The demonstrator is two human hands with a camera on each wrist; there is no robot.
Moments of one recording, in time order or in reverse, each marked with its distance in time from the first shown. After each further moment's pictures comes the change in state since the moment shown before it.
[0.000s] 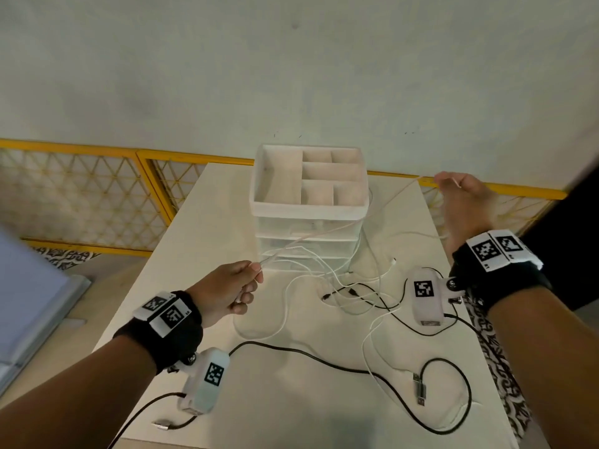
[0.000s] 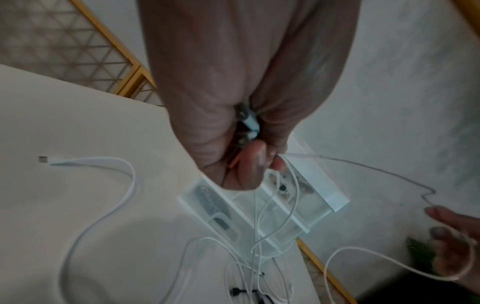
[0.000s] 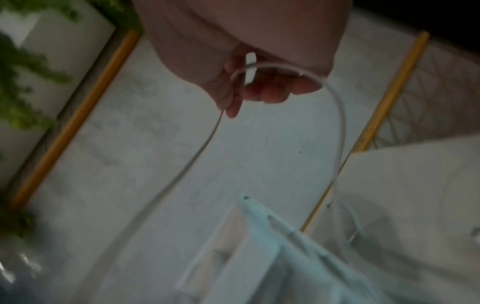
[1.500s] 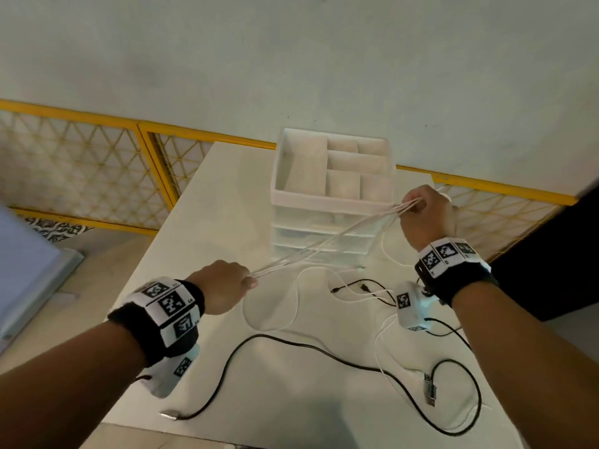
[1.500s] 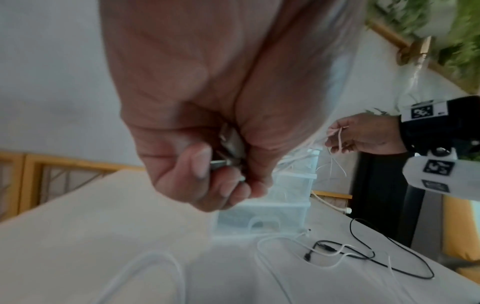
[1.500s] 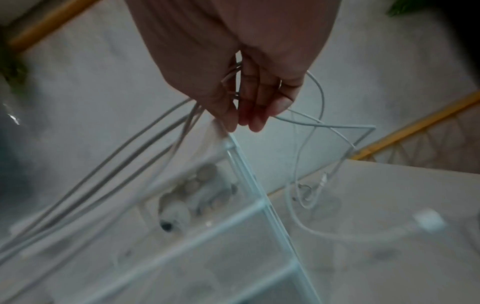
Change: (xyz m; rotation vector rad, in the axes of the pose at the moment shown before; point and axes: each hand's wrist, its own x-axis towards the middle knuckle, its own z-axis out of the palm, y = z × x) left_hand 0.012 -0.008 -0.046 1.189 -0.050 0.043; right_hand -0.019 0.038 0.066 -0.707 -0.162 -0.231
